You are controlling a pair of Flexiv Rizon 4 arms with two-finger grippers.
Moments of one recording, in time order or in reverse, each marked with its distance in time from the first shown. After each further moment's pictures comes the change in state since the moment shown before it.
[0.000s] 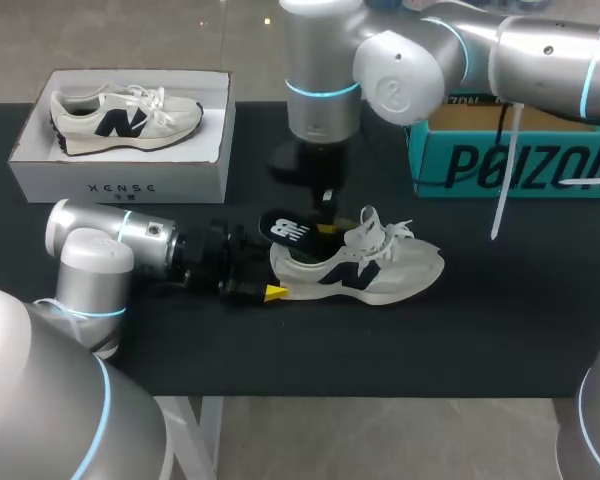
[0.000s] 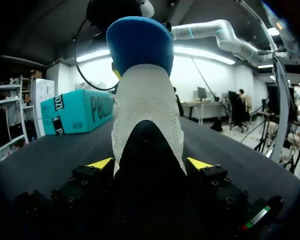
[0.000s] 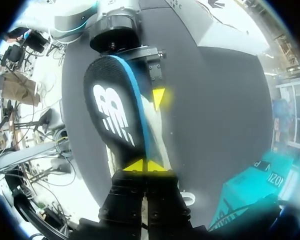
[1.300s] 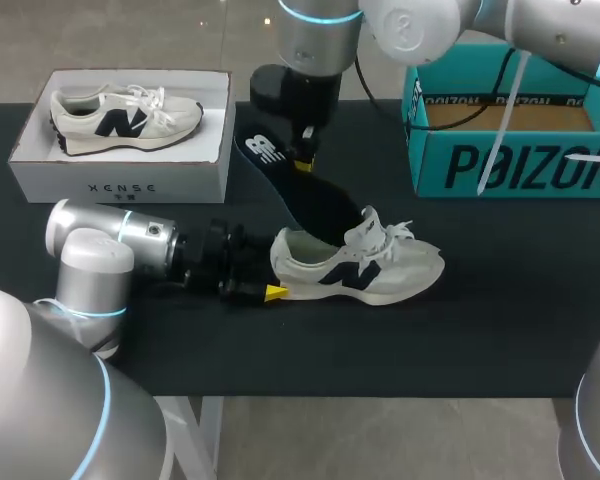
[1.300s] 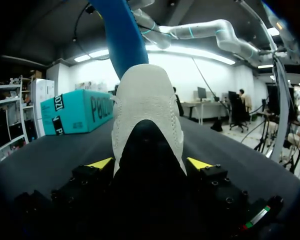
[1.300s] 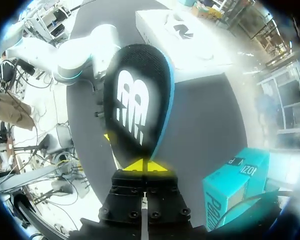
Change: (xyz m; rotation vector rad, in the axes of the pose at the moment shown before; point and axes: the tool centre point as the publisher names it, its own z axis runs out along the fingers) left arm 0.000 0.000 0.000 0.000 0.000 0.000; right arm -0.009 0.029 -0.112 -0.159 -0.104 0.117
